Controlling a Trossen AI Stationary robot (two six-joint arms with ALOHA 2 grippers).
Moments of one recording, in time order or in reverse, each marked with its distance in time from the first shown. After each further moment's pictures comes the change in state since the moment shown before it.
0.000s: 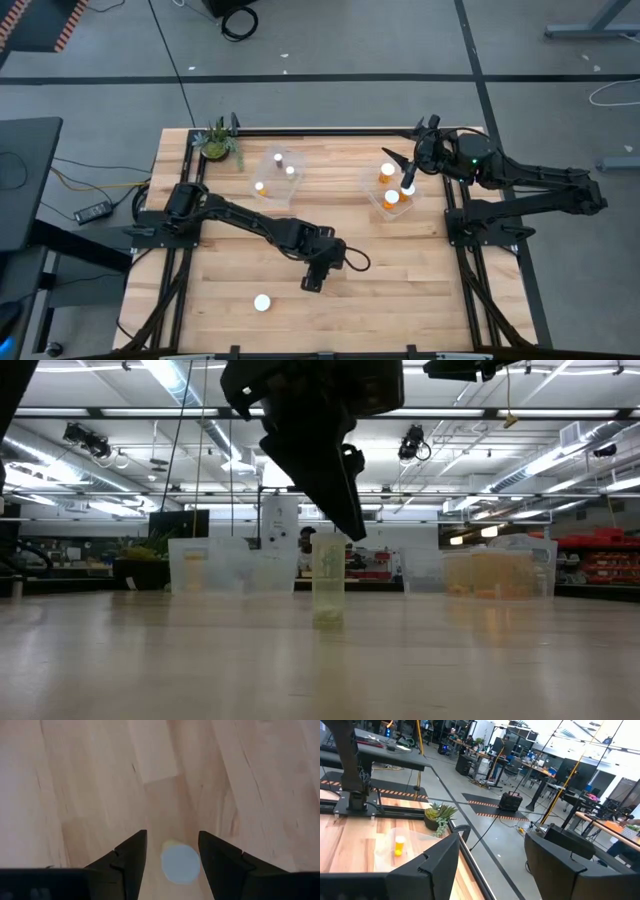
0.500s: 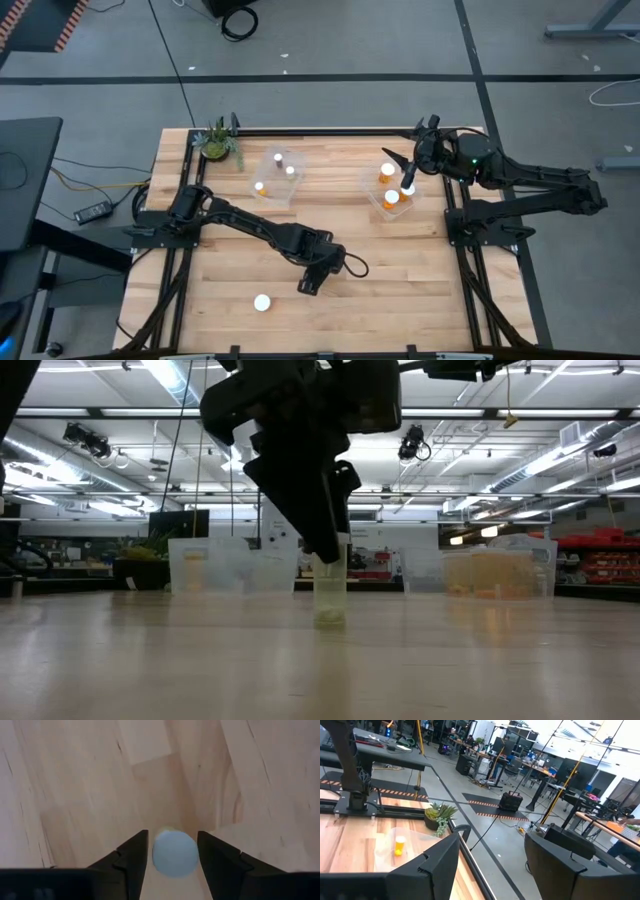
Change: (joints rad) left arm -0.012 0.040 0.000 -0.032 -0.001 0.019; right arm 0.000 0.000 0.000 0.000 0.000 0.000
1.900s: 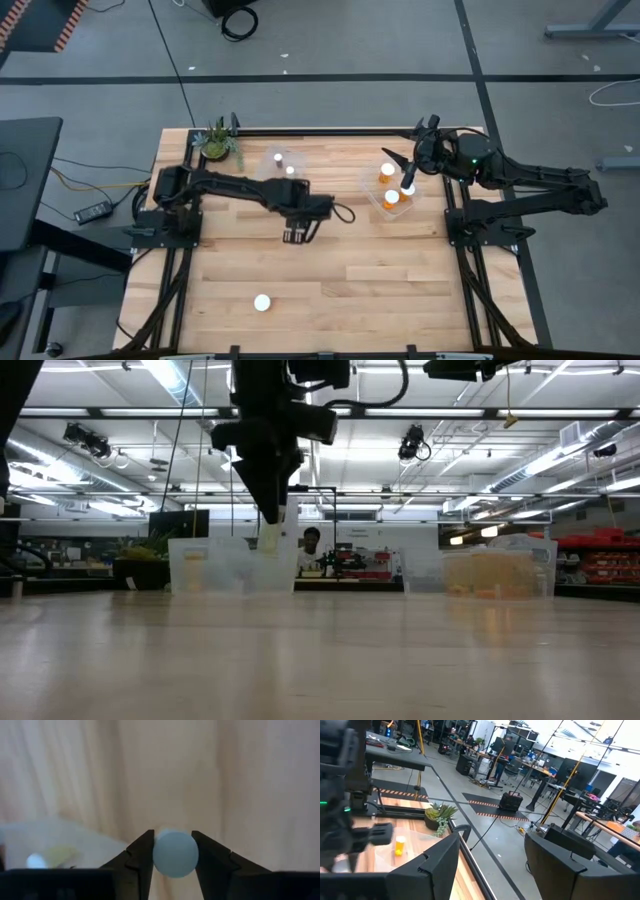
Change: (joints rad) left arm 0.225 -0.167 0.001 -0.403 -0.255 0.094; right arm 0.000 0.000 0.000 -0.001 0.000 0.000
